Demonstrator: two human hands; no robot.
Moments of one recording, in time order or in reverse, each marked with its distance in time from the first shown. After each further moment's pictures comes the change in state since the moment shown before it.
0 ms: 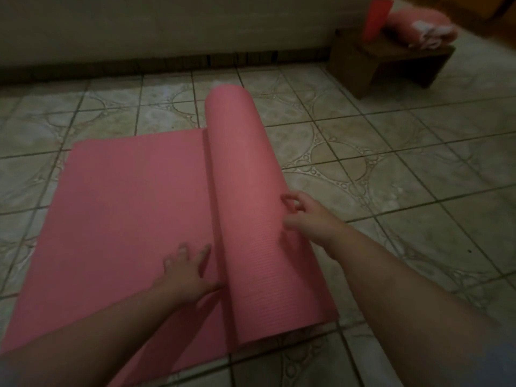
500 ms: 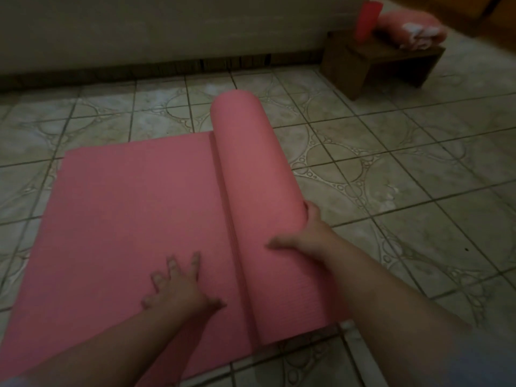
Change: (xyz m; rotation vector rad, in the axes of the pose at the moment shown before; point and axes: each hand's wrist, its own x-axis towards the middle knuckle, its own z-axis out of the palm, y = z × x) left_hand -0.017 0.015 0.006 0.015 0.034 -0.182; right_hand -0.005 0.017 0.004 -0.107 0.116 0.202
